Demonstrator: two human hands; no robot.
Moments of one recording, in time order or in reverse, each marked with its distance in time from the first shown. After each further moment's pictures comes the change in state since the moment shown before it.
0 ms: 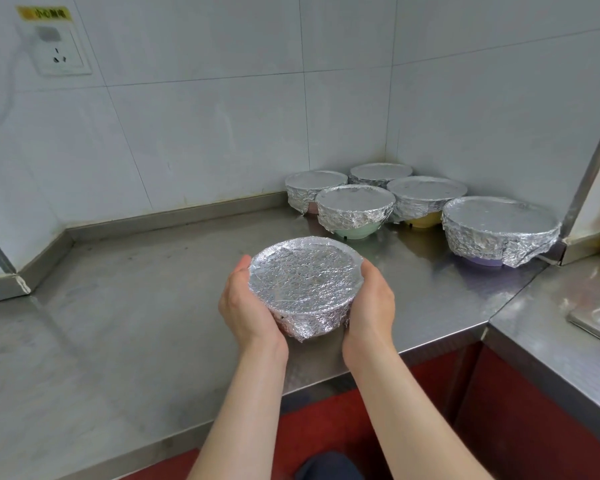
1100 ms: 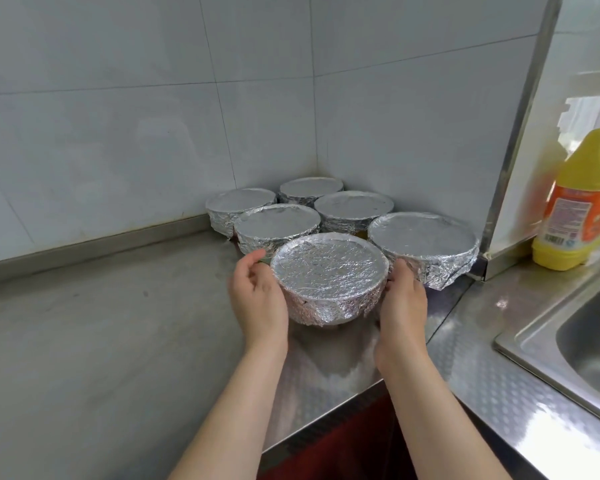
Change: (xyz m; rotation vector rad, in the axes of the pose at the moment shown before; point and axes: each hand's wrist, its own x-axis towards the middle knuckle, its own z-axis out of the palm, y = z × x) left_hand 0.004 -0.103 0.117 0.452 -0.244 0.323; right_hand 0.093 -0.088 -0.093 -0.072 0.343 -0.129
